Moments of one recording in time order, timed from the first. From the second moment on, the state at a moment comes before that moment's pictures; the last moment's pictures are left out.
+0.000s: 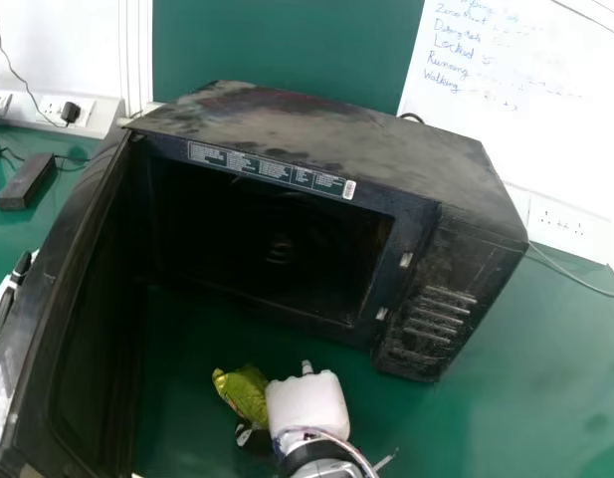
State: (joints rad) left arm -0.34 0.50 0.41 0.71 -0.37 -0.49 -0.59; right arm -0.18 -0.15 0.69 -0.56 -1.98 0.34 1.17
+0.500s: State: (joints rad) left arm -0.34 0.50 0.41 0.71 -0.37 -0.49 -0.59; right arm -0.05 -0.03 0.60 -0.57 -1.98 0.33 0.99
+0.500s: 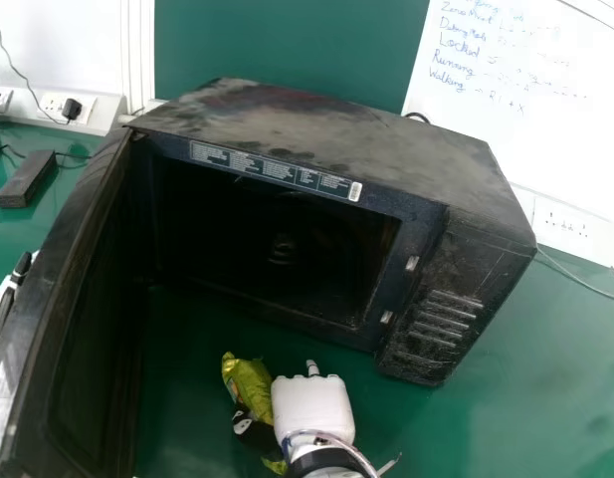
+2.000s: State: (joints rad) left arm -0.34 0.50 0.41 0.71 -0.37 -0.48 -0.58; right arm -0.09 0.03 0.38 -0.61 -1.85 0.31 0.83
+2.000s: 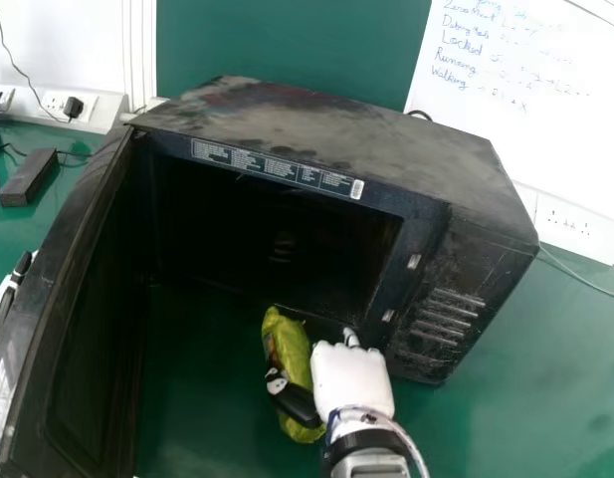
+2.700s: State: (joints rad) left arm -0.34 0.50 0.41 0.70 -0.36 -0.48 -0.59; right arm -0.31 0.06 0.31 -0.44 -1.75 0.31 0.75
